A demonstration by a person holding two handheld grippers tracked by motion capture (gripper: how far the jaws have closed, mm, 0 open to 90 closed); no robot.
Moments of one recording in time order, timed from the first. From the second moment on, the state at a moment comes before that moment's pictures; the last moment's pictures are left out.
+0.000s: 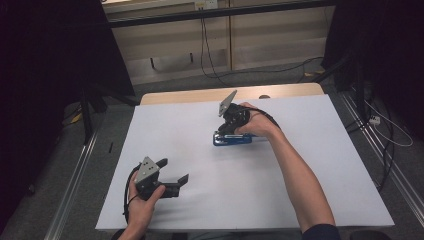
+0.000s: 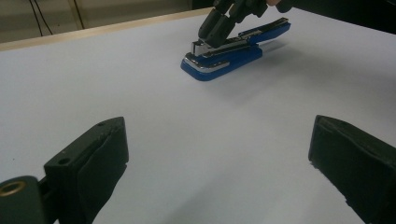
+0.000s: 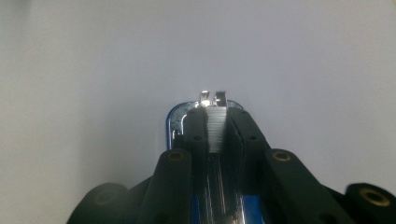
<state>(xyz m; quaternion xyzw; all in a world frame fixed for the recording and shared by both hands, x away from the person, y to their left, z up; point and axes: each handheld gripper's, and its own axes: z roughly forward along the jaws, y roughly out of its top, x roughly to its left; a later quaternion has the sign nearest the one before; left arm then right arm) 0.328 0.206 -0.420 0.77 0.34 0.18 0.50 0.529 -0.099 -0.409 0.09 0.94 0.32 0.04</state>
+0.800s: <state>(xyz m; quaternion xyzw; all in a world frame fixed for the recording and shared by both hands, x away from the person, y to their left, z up) 0.328 0.206 -0.419 0.77 0.34 0.18 0.50 0.529 -0.096 -0.407 0.08 0.95 0.31 0.05</state>
